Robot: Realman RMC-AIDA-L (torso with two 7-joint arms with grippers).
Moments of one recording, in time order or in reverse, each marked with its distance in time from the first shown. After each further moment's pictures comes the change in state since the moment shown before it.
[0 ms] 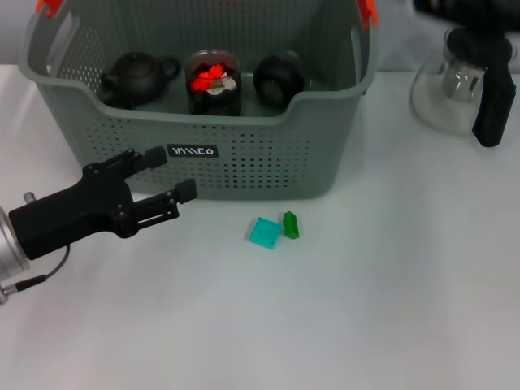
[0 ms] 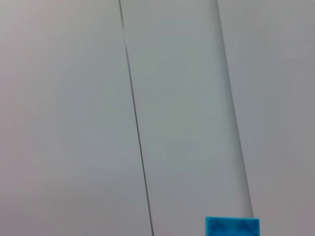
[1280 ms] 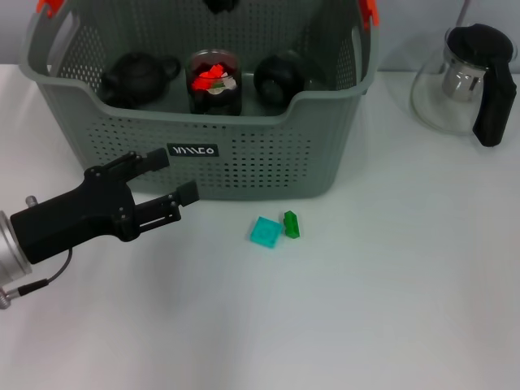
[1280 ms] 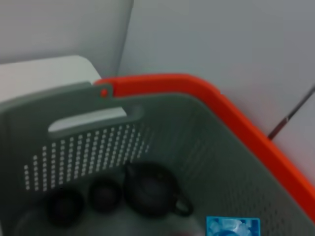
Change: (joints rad) left arm 0.008 -0.008 -0.002 0.000 -0.001 0.010 -0.002; right arm 0.873 0.005 -0.389 0.477 -1.157 0.717 0.731
